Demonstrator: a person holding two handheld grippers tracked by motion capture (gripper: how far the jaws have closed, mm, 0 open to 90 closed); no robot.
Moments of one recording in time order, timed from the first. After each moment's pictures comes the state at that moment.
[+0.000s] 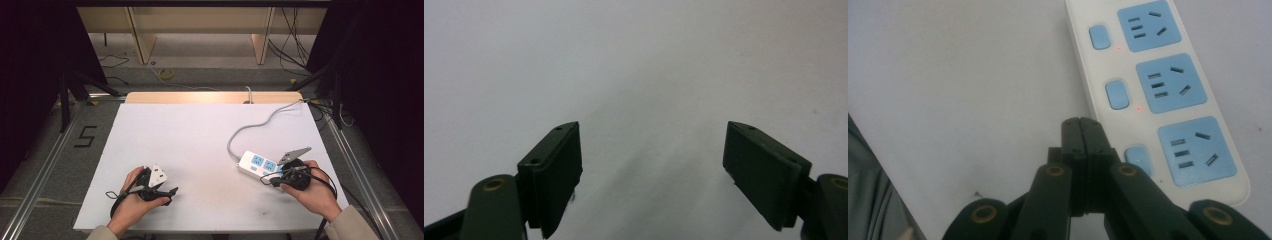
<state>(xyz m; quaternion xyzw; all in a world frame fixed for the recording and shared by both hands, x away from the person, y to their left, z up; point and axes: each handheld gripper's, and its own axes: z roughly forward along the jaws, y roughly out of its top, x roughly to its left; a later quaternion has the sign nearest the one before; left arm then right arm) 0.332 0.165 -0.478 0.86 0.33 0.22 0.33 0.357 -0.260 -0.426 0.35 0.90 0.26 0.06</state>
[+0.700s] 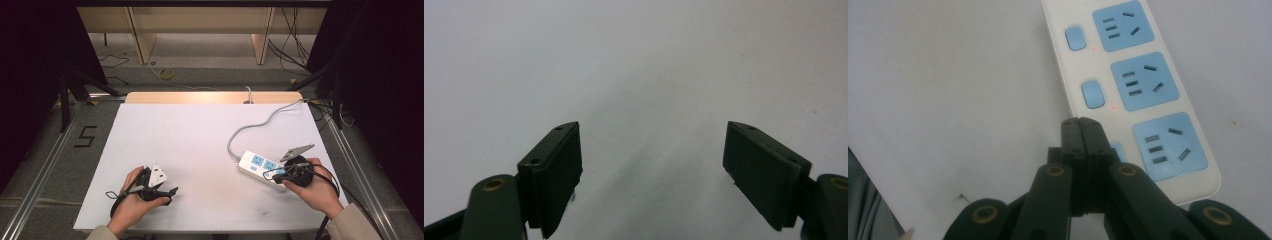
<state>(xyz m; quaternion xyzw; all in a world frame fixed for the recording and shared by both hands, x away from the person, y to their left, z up) 0.331 0.165 -0.478 0.86 0.33 0.22 0.32 0.364 -0.267 -0.424 0.37 0.89 0.25 0.07</state>
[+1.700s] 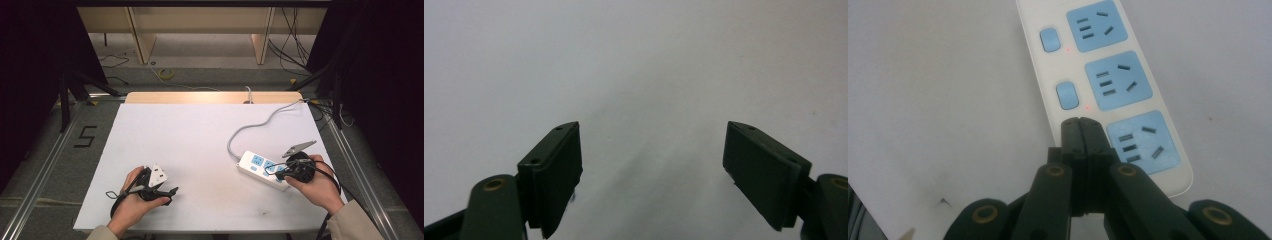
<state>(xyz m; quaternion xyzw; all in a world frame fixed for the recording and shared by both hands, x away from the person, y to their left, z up) 0.331 0.164 -0.477 0.86 0.33 0.22 0.33 0.374 -0.274 -0.423 0.38 0.89 0.25 0.07</state>
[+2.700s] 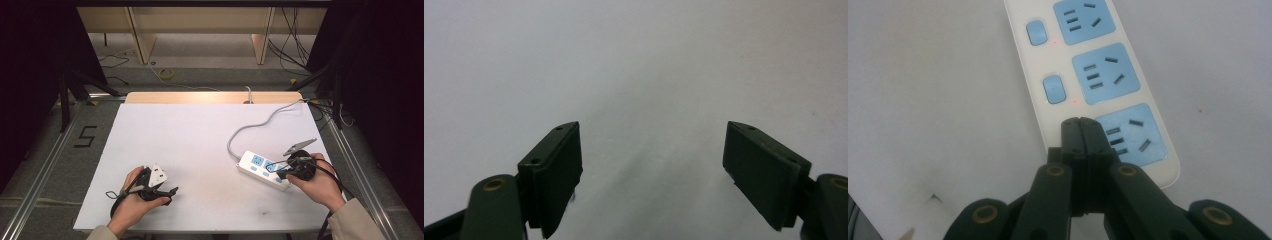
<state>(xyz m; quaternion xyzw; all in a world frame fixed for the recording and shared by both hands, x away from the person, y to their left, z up) 0.331 0.164 -0.477 0.86 0.33 0.22 0.33 0.379 -0.278 -0.422 0.39 0.89 0.23 0.07</state>
